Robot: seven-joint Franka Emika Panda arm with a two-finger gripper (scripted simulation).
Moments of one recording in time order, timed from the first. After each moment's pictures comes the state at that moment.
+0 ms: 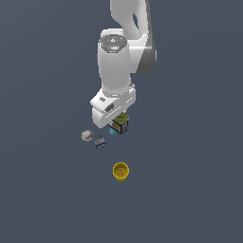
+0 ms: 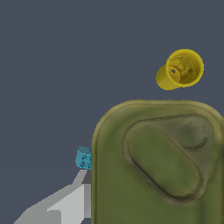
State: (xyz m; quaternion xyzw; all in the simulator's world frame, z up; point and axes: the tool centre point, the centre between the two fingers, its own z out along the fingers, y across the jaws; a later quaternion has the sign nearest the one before) arm -0.030 -0.019 0.208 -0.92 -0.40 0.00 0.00
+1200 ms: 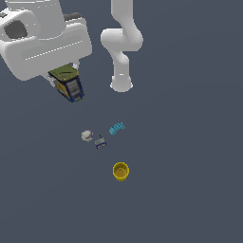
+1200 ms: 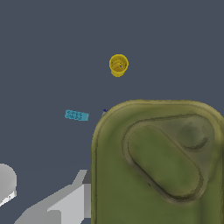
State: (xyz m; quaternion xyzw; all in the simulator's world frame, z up) arm -0.015 -0.162 0.408 -0.92 -0.40 0.00 0.00
